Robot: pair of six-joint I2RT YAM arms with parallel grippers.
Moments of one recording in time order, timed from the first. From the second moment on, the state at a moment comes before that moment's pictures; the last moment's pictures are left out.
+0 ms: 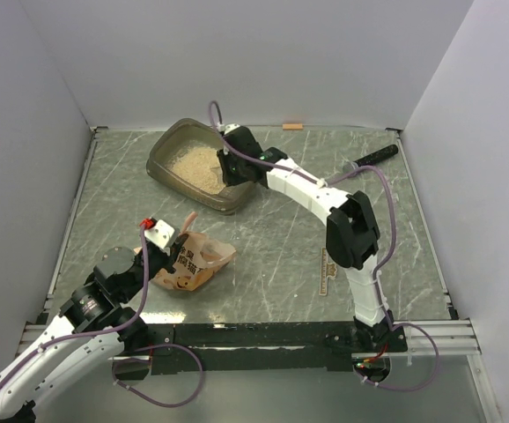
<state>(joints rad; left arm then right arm) -0.76 0.36 0.52 -0.29 -0.15 0.06 0.70 2.11 1.92 -0.54 0.04 0.27</state>
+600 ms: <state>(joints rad) -0.76 0.34 0.52 -0.30 -0.14 0.06 0.71 1.47 1.65 -0.67 0.06 0.20</state>
